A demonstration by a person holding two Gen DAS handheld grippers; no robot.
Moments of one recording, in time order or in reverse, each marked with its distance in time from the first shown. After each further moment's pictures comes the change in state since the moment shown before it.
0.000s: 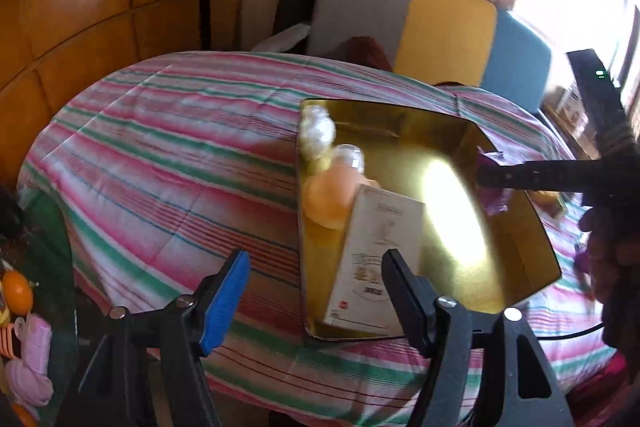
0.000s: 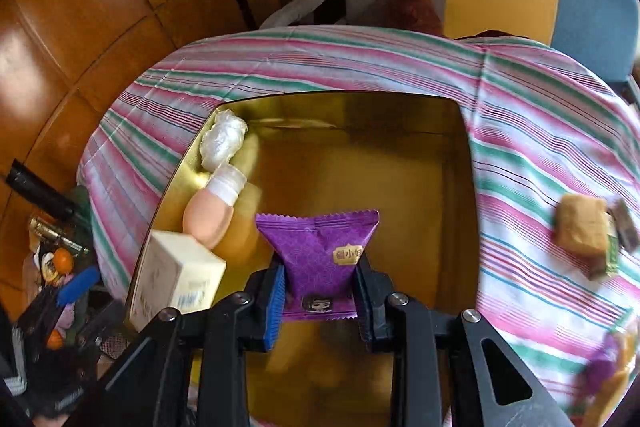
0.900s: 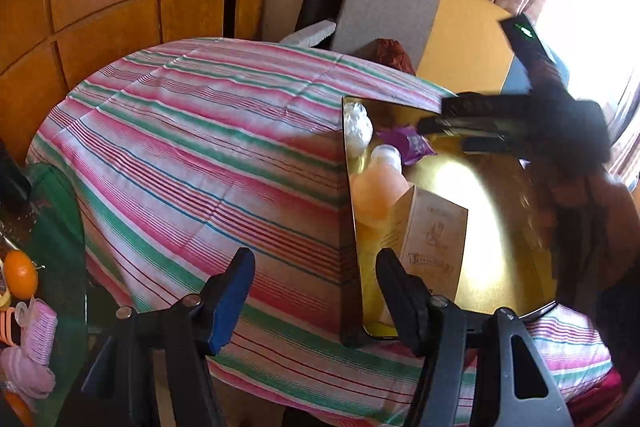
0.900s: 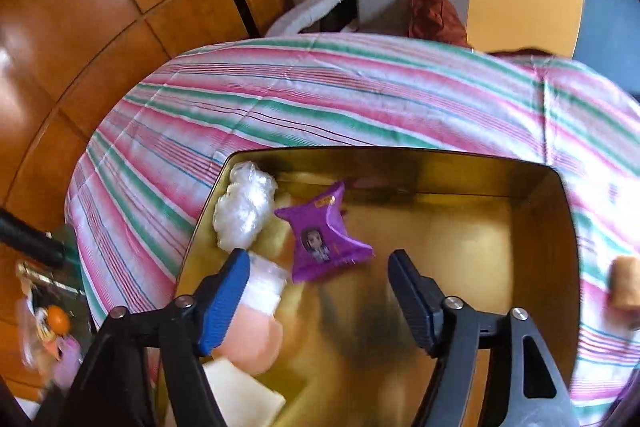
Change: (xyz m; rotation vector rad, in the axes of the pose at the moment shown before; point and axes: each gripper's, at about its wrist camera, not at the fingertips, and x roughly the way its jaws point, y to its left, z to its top) left arm 0.002 0.030 -0.003 -0.066 0.004 0.013; right arm 0.059 0.050 0.063 -0.005 -0.029 -0.010
